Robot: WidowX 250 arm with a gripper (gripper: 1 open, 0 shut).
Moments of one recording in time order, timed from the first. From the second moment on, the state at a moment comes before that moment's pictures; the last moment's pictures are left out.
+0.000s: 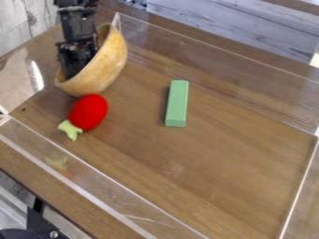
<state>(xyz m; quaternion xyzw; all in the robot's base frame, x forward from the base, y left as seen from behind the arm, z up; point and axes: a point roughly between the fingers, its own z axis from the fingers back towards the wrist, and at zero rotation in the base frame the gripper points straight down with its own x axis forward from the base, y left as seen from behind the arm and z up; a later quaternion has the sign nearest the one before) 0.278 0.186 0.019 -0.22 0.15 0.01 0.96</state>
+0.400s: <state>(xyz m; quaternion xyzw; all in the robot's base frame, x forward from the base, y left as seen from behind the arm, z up) 0.275 0.168 0.016 -0.26 0.14 0.08 0.95</state>
